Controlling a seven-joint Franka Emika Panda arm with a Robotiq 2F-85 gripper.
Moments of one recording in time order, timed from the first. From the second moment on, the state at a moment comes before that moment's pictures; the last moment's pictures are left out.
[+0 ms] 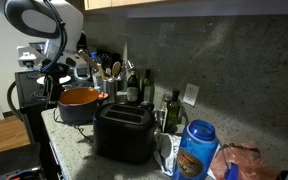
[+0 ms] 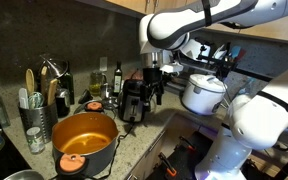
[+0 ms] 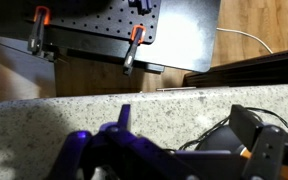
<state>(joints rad) 0.19 -0.45 0.13 -2.54 0.20 1.79 0.05</state>
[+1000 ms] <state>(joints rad) 0.21 -0.18 0.29 -2.46 -0.23 1.86 0.15</state>
